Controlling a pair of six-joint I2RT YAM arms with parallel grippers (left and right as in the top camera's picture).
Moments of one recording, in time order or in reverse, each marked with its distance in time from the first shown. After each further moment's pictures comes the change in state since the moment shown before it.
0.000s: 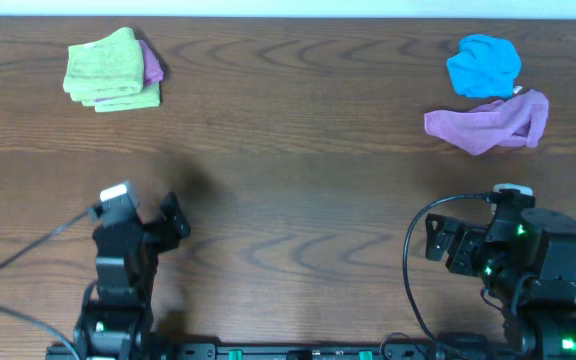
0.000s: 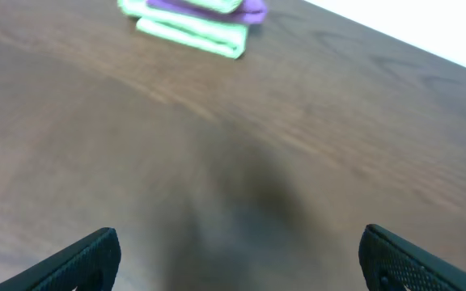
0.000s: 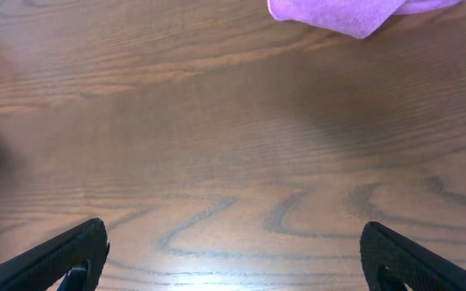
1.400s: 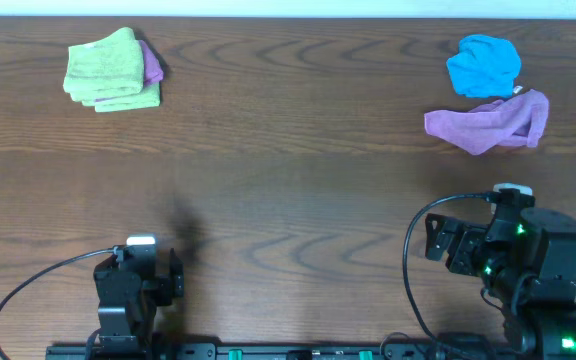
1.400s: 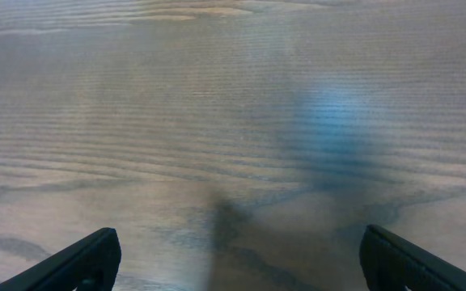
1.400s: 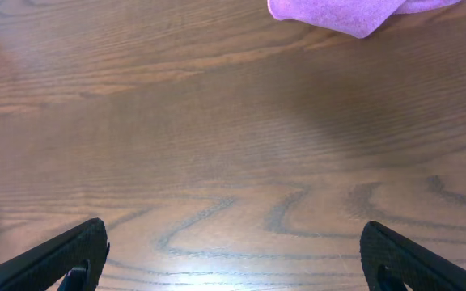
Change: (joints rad) left arm 0.040 -0.475 -0.119 -0.449 0.005 0.465; right arm 0.000 0.003 0.000 0.000 0.000 0.000
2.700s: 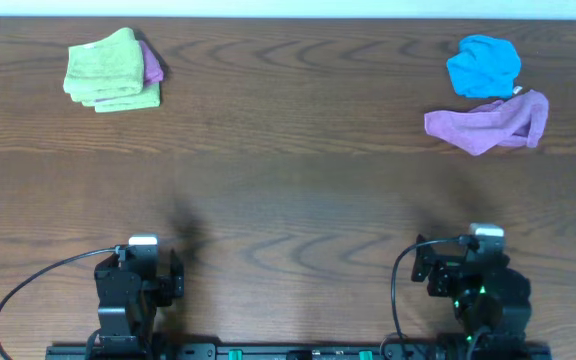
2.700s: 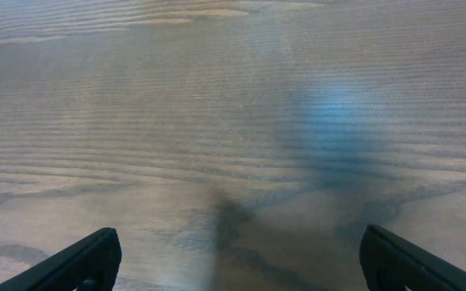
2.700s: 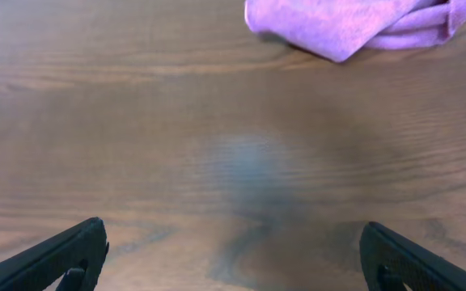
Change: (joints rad) left arm 0.000 -0.002 0.000 0.001 0.003 0.024; right arm 0.015 -0.550 -0.608 0.322 0.103 -0.139
